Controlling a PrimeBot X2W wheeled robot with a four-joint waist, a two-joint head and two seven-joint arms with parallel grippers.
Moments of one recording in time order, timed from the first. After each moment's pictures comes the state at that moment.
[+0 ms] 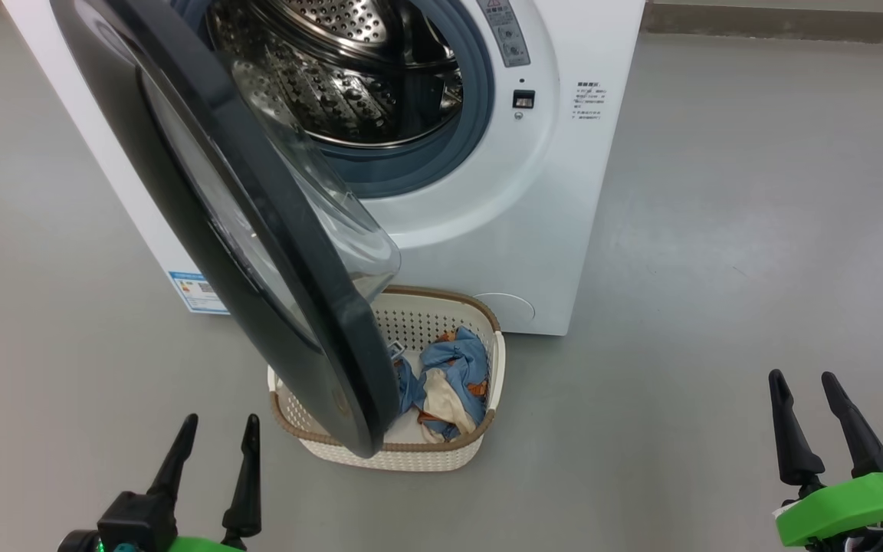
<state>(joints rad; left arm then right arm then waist) -0.08 0.04 -0.04 0.32 -0.15 -0.13 -0.25 -0.03 -0.21 0.01 0.30 0.48 0.12 -0.25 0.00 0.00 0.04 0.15</state>
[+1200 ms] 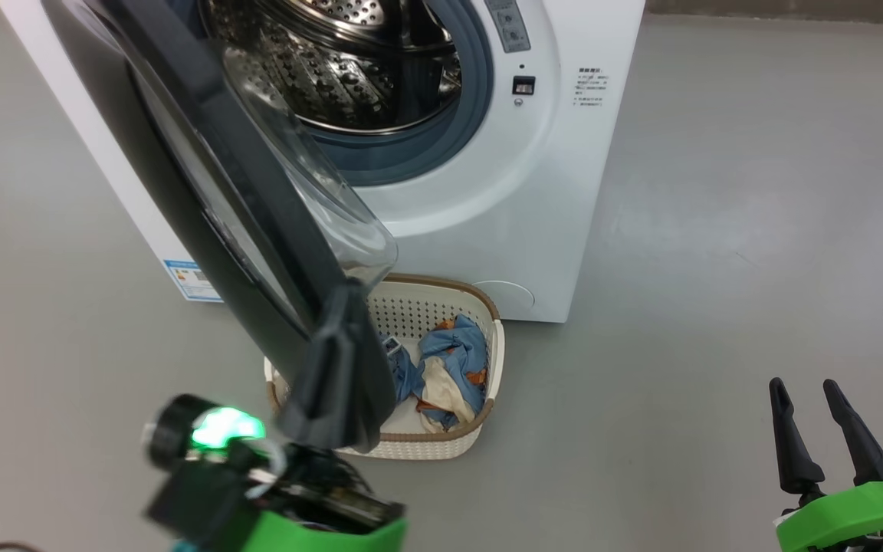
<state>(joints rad) -0.16 0.04 -0.39 -0.20 -0.28 -0.05 -0.26 -0.01 -0.20 -0.01 0.29 0.43 0.12 -0.25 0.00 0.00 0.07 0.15</state>
